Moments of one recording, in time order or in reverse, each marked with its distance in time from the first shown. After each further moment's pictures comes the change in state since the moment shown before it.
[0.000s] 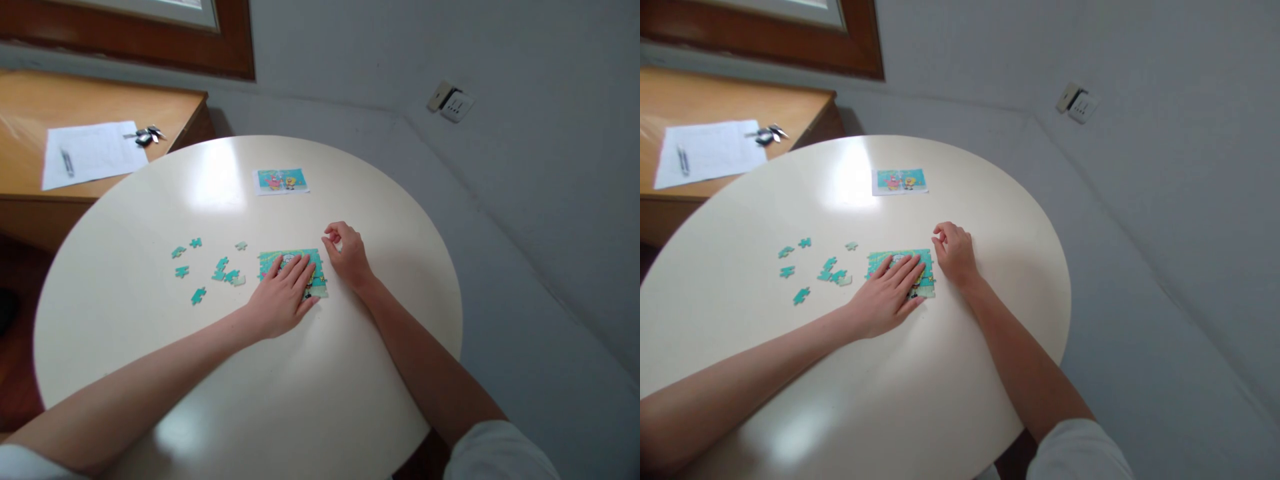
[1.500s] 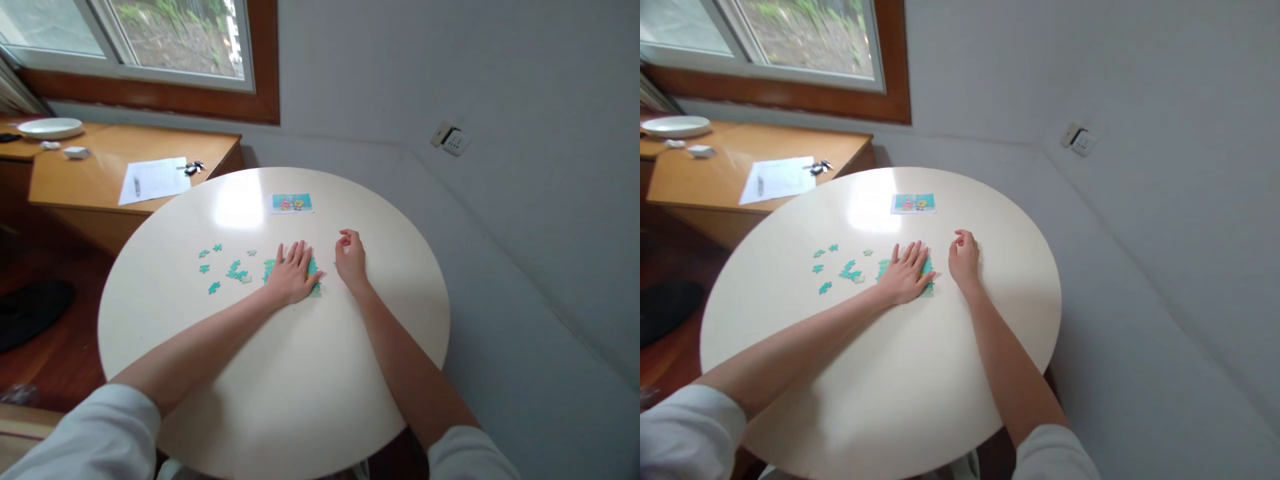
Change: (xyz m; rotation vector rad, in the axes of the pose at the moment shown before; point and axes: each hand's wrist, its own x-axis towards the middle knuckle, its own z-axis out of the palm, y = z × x) left_hand 0.053 0.001 0.001 -0.016 -0.009 -0.346; right_hand 0.011 0.032 0.013 0.276 0.280 0.150
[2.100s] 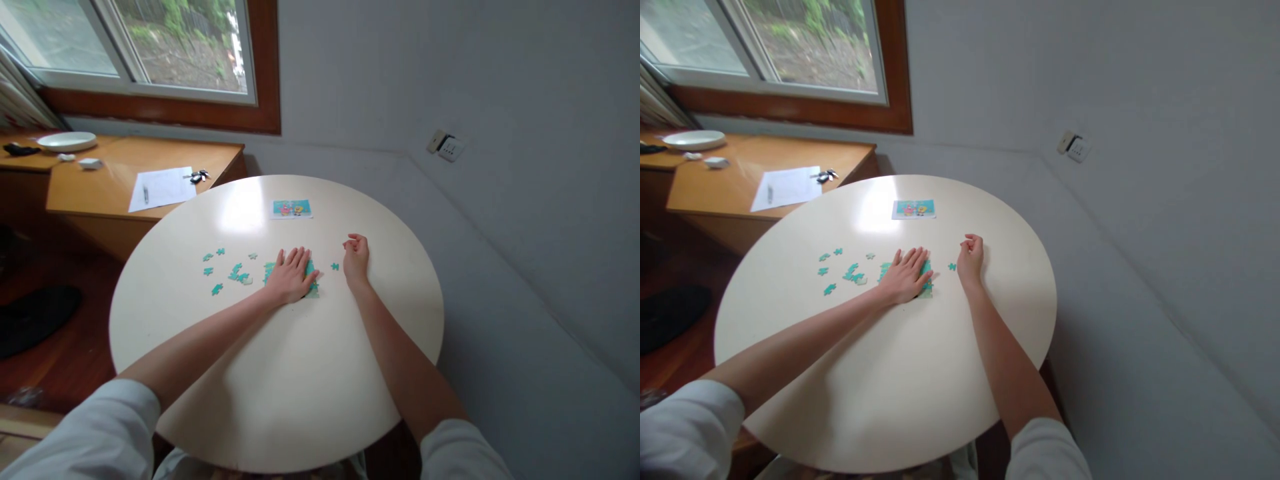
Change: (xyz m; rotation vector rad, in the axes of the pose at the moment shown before) left_hand -0.001 -0.002 0.004 -0.004 -0.066 -0.020; right_hand 0.010 0.016 0.004 0.312 0.172 0.297
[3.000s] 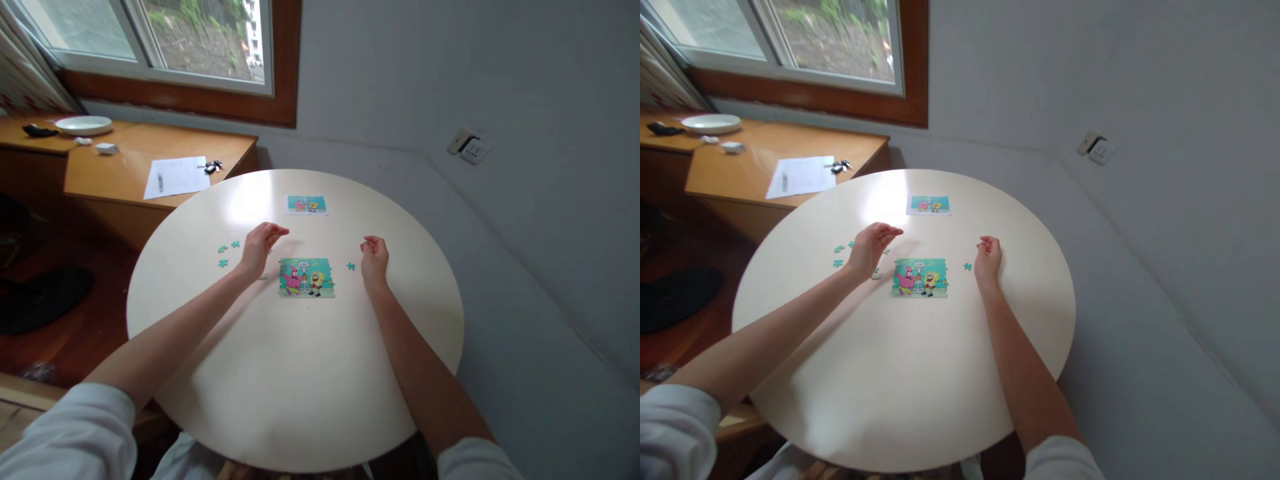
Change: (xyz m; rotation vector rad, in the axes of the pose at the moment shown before) left_hand -0.006 -0.070 -0.043 -1.610 0.612 -0.183; right_hand 0.004 0.009 -0.005 0.004 -0.023 -0.015
